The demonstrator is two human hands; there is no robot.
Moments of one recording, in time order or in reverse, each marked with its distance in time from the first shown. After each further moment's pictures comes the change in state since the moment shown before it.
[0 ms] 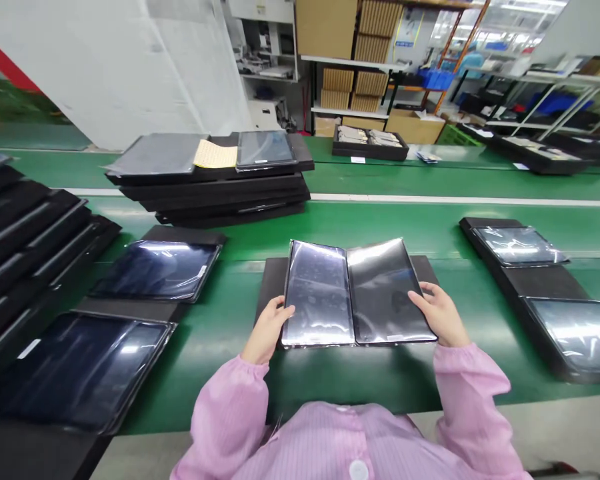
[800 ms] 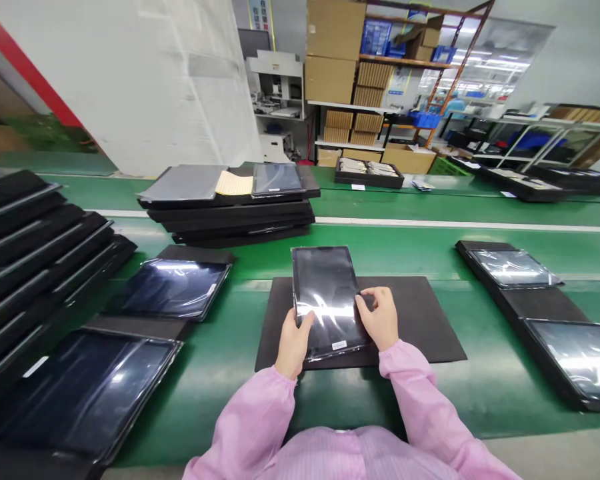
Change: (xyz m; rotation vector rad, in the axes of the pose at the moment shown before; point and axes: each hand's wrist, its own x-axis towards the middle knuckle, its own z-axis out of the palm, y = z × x) left_hand -0.003 0.002 0.039 -0.071 0.095 0.193; right_hand -0.001 -0.015 0.108 0.054 0.007 -0.343
